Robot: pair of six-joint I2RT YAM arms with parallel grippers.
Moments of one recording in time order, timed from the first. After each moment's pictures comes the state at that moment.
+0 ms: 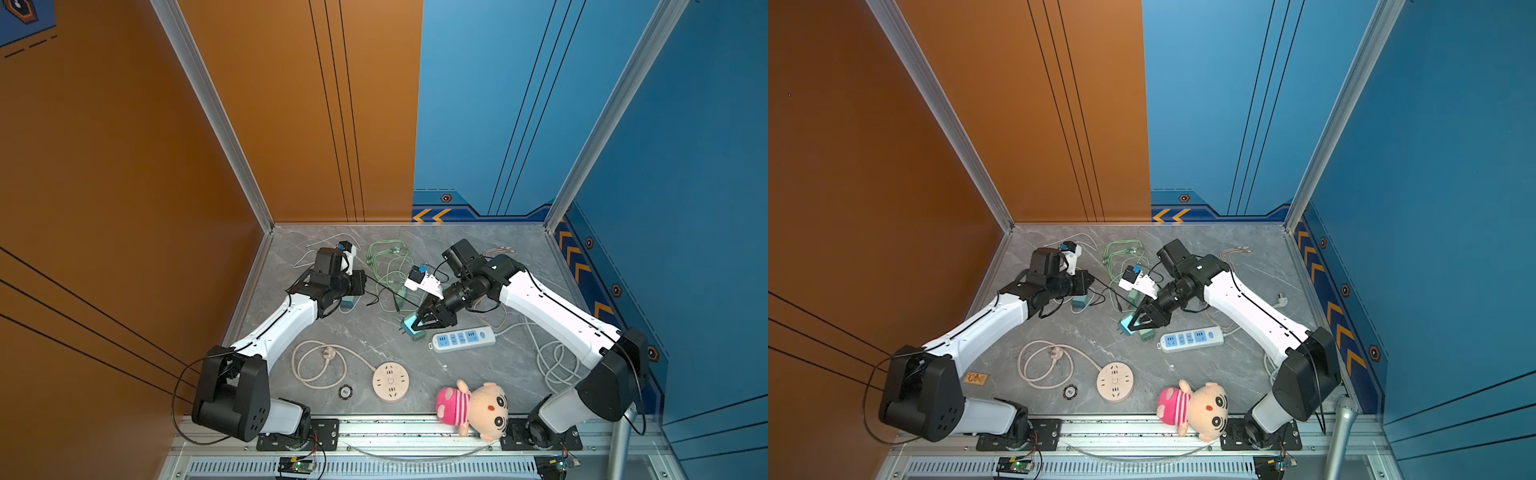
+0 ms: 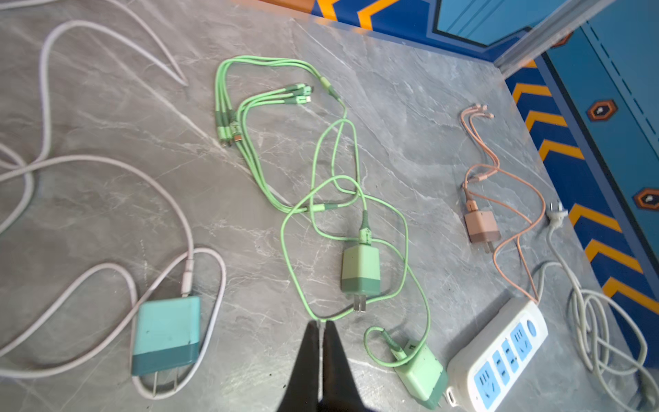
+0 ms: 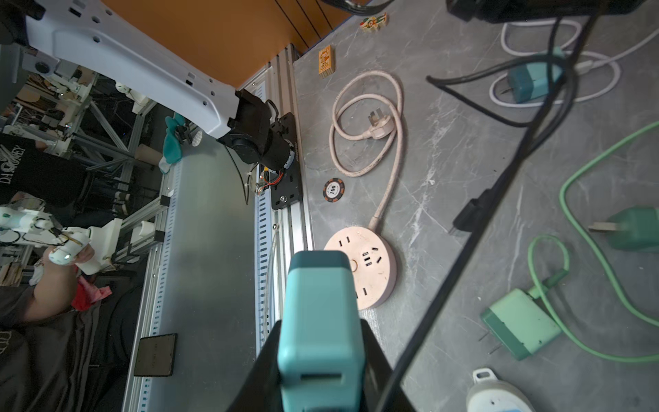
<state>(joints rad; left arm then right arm) -0.23 1.40 0.96 -0.27 0.25 -0.35 0.63 1.54 1.42 -1.02 -0.87 -0.34</state>
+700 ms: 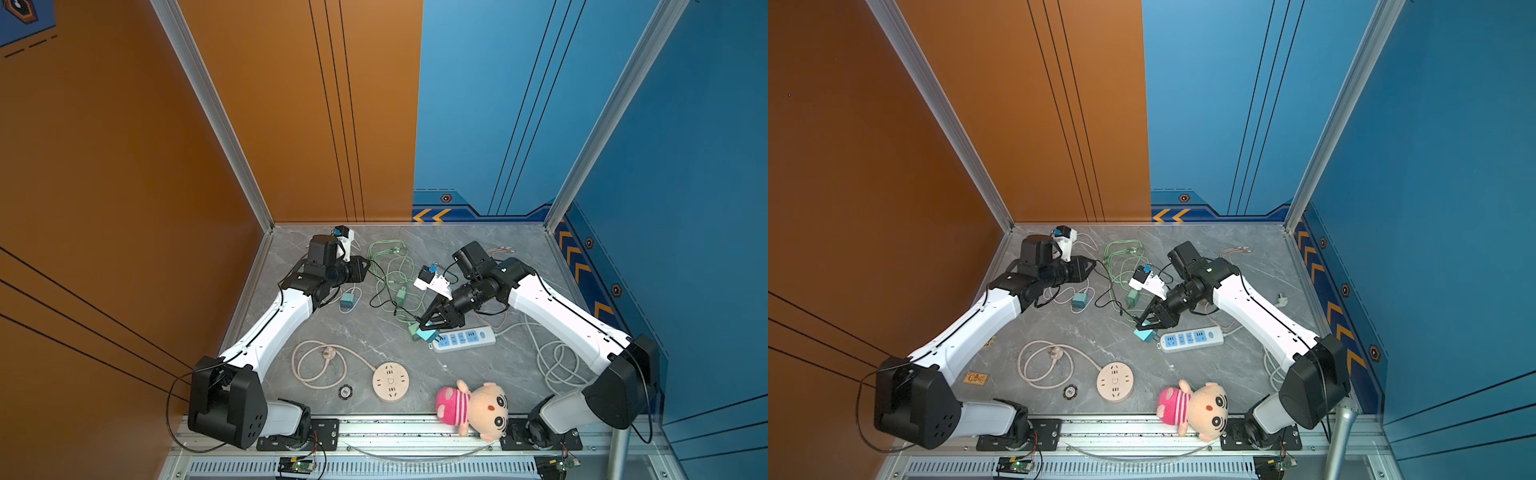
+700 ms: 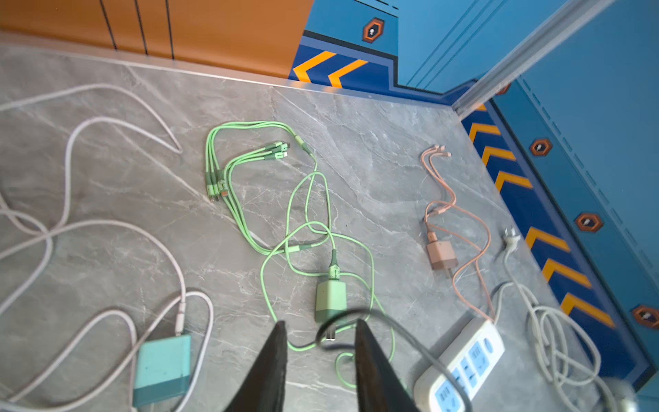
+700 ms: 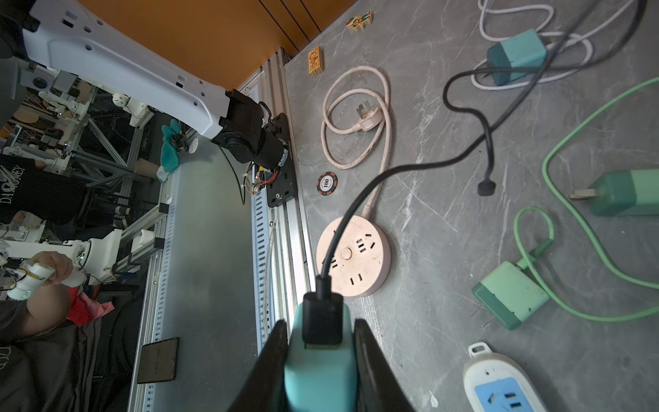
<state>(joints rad) -0.27 1.37 1.10 -0.32 0.28 -0.32 0.59 1.50 1.36 -1.00 -0.89 -0.32</state>
